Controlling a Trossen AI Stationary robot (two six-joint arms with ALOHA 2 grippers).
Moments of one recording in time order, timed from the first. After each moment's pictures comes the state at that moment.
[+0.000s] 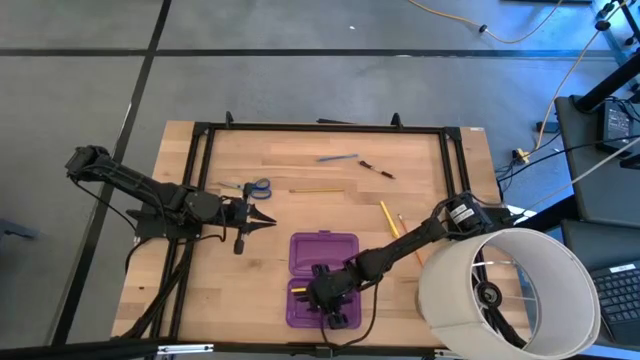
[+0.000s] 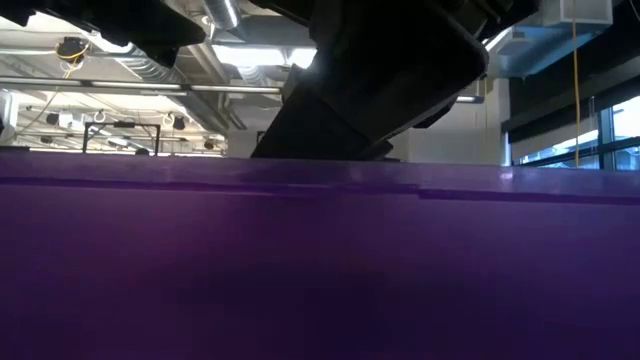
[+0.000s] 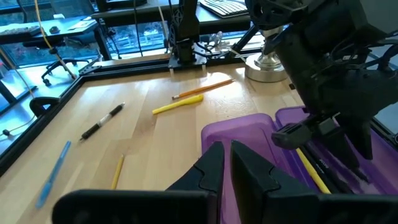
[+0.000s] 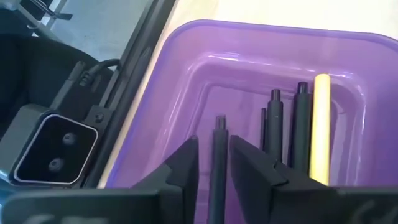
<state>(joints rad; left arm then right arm) -0.32 0.81 0.44 0.09 -0.30 0.00 0.45 2.15 1.43 -0.07 -0.13 0.26</state>
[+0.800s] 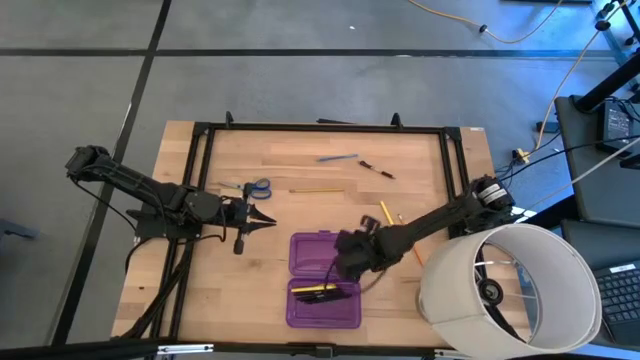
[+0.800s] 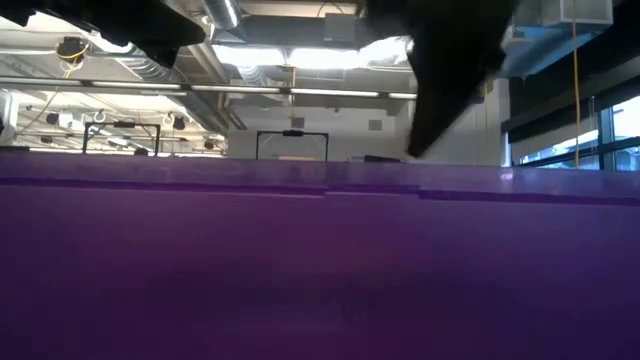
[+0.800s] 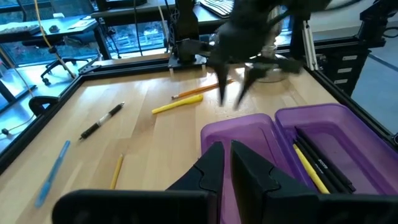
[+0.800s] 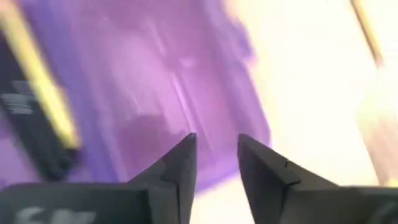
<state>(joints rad) -0.32 0.81 0.44 0.09 -0.29 -0.01 0.39 1.88 1.41 -0.89 0.38 0.75</state>
